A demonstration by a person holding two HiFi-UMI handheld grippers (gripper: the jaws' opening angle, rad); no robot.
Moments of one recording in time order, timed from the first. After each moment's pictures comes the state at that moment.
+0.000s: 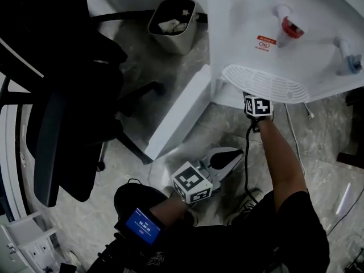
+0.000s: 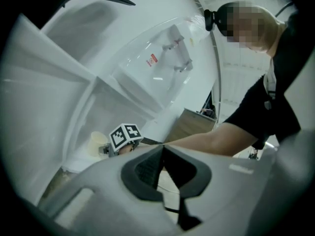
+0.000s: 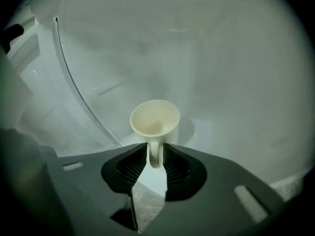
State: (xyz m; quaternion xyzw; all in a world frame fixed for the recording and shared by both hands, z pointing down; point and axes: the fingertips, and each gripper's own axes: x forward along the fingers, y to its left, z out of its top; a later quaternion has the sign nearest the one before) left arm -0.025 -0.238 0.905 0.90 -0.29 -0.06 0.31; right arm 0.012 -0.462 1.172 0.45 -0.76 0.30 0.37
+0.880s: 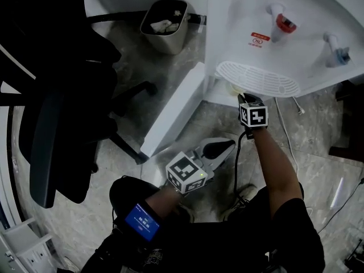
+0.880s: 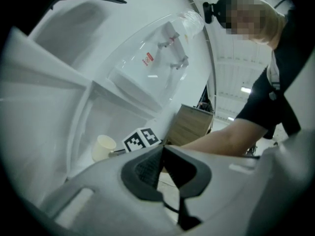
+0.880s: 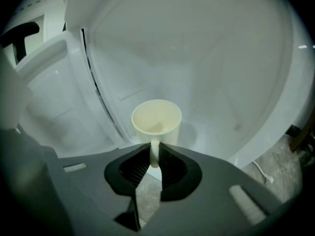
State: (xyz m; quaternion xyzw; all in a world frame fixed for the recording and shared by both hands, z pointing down) left arm -0.034 -0.244 0.910 0.92 -0.27 -0.03 0.28; right arm 0.011 -0.425 1.126 0.45 -0.78 0.26 0.34
